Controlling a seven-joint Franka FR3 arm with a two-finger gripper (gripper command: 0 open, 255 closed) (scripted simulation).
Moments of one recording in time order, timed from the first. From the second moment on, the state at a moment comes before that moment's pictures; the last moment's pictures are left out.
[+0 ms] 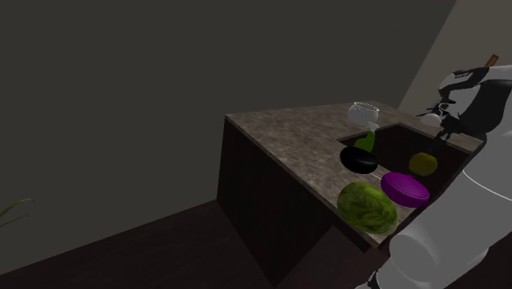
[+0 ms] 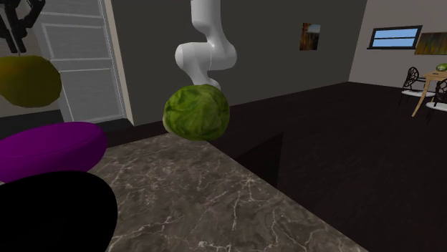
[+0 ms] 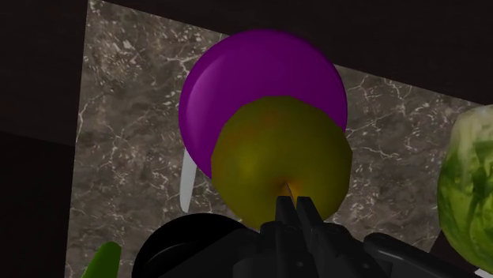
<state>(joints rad) -0.42 0.01 -1.02 -1.80 0.13 1.78 -1.52</state>
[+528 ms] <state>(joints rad) -0.42 0.02 -1.02 -1.89 0.14 1.88 -1.54</state>
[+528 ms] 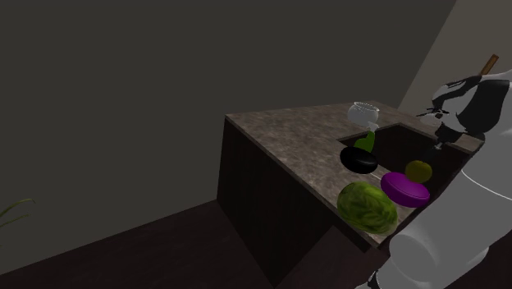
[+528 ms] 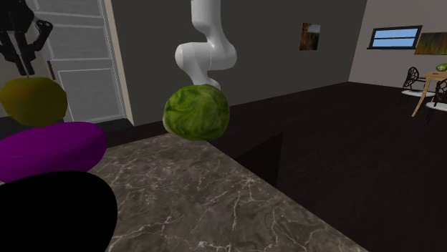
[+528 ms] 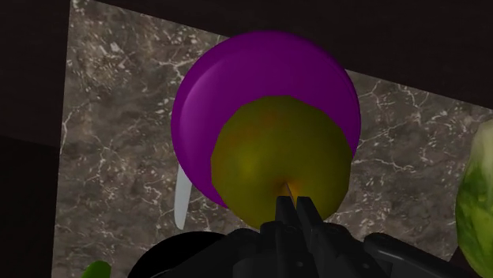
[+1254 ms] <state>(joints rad) -0.42 0.04 -1.02 -1.94 0.16 1.94 -1.56</state>
